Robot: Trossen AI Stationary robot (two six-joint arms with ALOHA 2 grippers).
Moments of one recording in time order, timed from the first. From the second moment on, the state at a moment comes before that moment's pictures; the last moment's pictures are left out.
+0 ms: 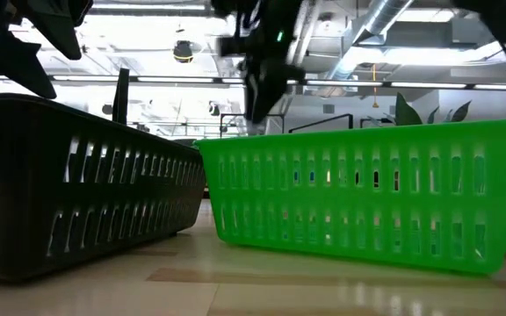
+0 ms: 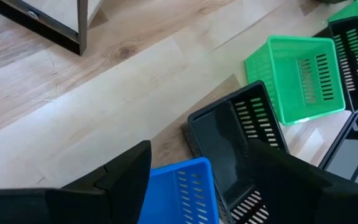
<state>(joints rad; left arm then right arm) -0.67 1.23 0.84 -0.68 -0.45 -1.59 -0.09 2.11 2.01 -1.12 0.29 -0.47</state>
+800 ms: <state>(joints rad) -0.67 1.22 0.84 -0.63 -0.47 -1.51 0.54 1.80 1.86 -1.47 0.17 0.99</state>
